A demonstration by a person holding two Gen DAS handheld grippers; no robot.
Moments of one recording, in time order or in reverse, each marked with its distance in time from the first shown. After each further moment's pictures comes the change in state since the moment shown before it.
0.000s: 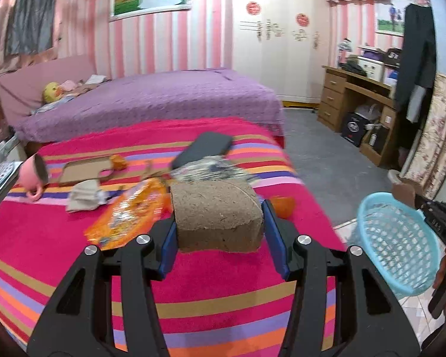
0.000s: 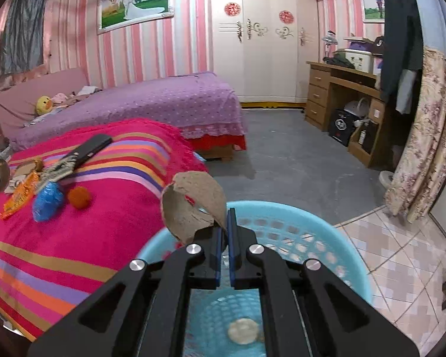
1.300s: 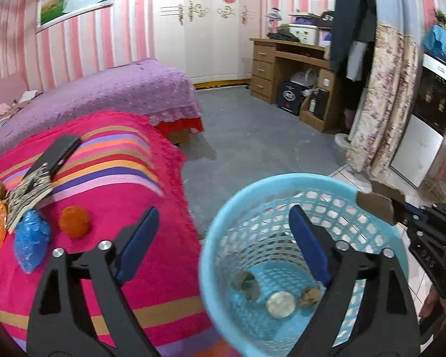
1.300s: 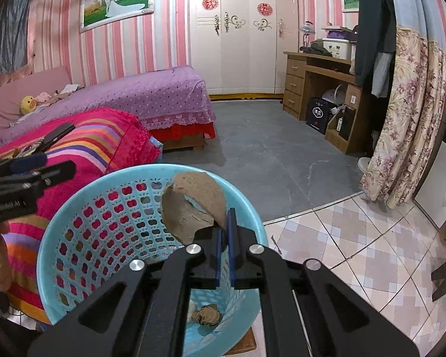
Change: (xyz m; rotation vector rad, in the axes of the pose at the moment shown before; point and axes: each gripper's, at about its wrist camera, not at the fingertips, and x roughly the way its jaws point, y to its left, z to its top) left arm 0.078 -0.199 -0.017 0.165 0.071 -0.227; right arm -0.007 -0.101 -0.043 0.027 0.029 -0.060
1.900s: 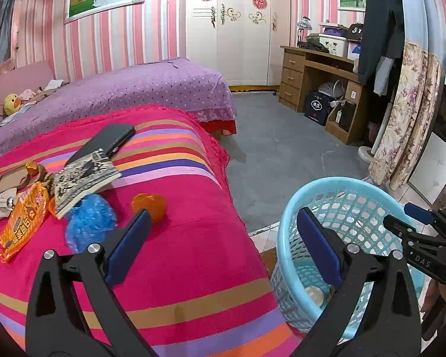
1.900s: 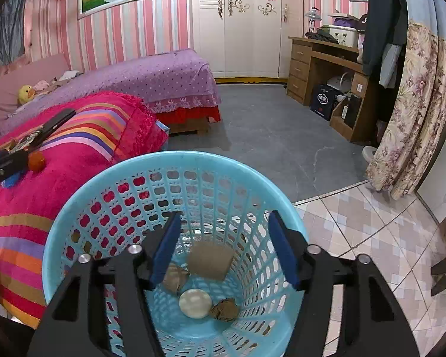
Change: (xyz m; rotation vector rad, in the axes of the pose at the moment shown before) left arm -0.035 0.062 -0.008 -0.073 -0.019 0.091; right arm 0.016 0.030 0.004 -0.004 0.083 -0.006
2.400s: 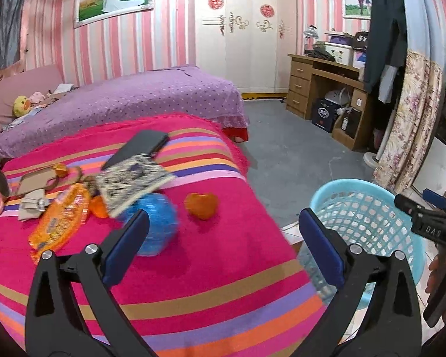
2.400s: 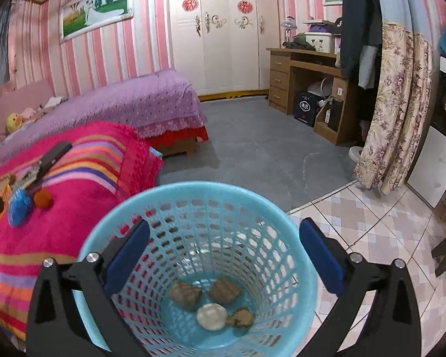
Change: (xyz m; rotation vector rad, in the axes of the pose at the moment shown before) left arm -0.045 0.055 -0.002 -0.011 -0.034 0.037; right arm -0.029 0.021 0.018 0.105 -0.084 -0.057
